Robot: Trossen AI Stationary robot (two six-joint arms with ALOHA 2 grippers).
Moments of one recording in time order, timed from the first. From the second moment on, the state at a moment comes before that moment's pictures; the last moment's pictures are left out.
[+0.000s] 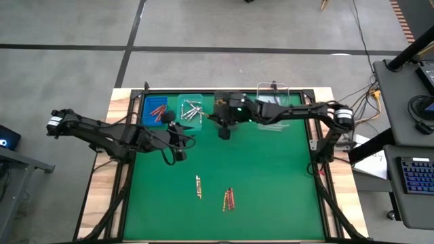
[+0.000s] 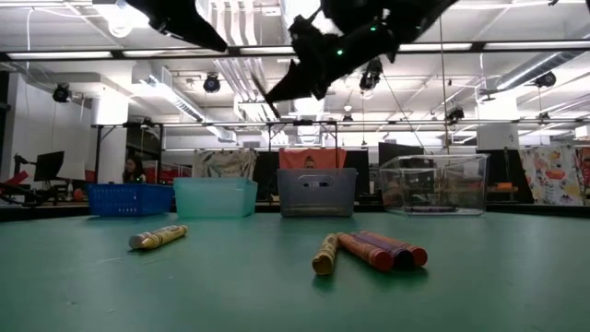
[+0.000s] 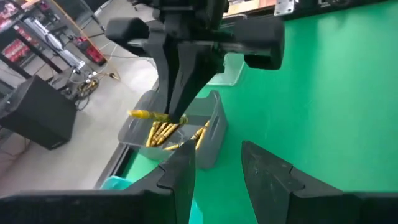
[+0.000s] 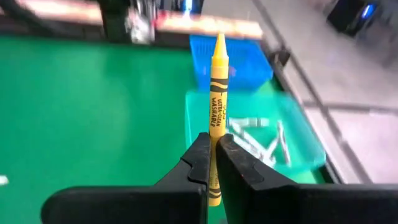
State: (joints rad) left arm -0.20 1.10 0.90 -0.36 -0.64 0.04; right arm -0.25 1.73 1.23 0.09 -0.08 -0.22
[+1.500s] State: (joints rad) left arm -0.21 0.88 0.71 -0.20 -0.74 -0.12; right arm -0.50 2.16 1.83 -0.85 0.10 -0.55
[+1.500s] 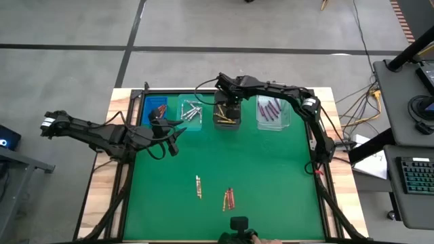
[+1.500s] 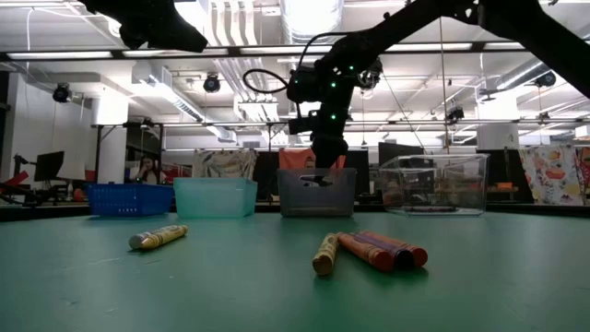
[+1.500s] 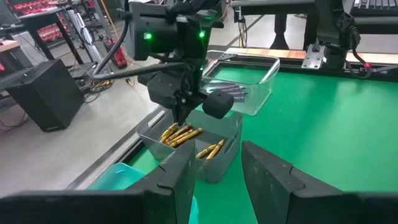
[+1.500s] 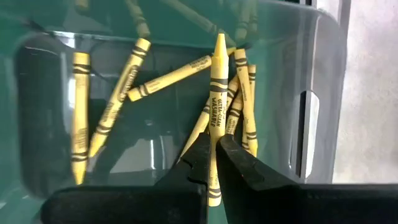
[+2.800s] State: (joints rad) left arm -0.21 0.88 0.70 -0.21 -0.74 -0.11; right arm -0.56 2.24 1.88 -0.77 0.13 -0.54
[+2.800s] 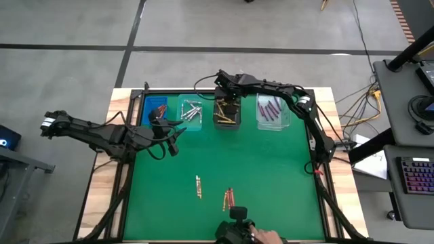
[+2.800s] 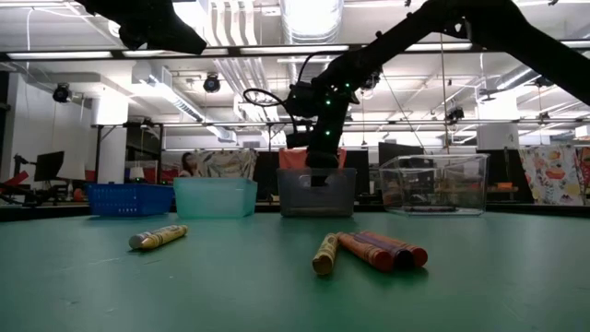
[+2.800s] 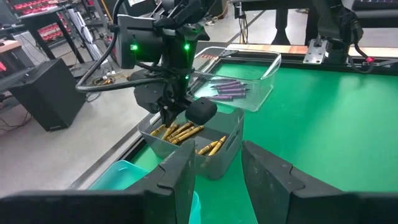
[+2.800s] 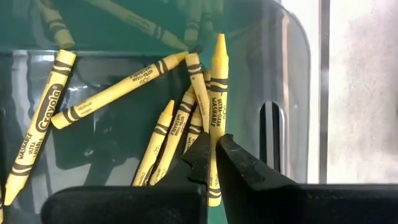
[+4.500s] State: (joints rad) left arm -0.21 0.93 0.70 -0.22 -0.45 -0.28; right arm -0.44 1.94 1.82 -1.01 -0.11 -0.28
